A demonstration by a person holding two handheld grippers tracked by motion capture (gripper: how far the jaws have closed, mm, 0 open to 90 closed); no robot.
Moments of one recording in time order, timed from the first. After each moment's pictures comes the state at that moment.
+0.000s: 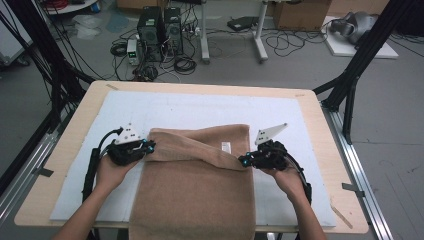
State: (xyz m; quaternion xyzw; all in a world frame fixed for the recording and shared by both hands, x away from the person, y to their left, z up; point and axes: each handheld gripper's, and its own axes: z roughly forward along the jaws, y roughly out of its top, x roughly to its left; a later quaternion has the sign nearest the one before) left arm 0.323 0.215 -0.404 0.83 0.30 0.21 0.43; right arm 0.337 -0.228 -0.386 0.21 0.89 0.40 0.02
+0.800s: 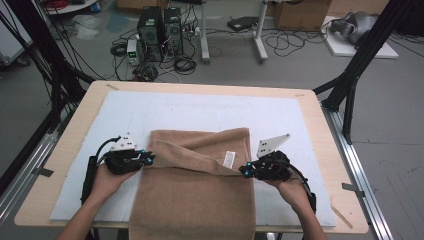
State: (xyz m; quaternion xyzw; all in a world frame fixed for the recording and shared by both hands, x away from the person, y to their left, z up) left arm 0.316 0.224 -0.416 0.83 0.30 0.15 0.44; right arm 0.310 -0.228 -0.387 0.18 0.90 0.40 0.02
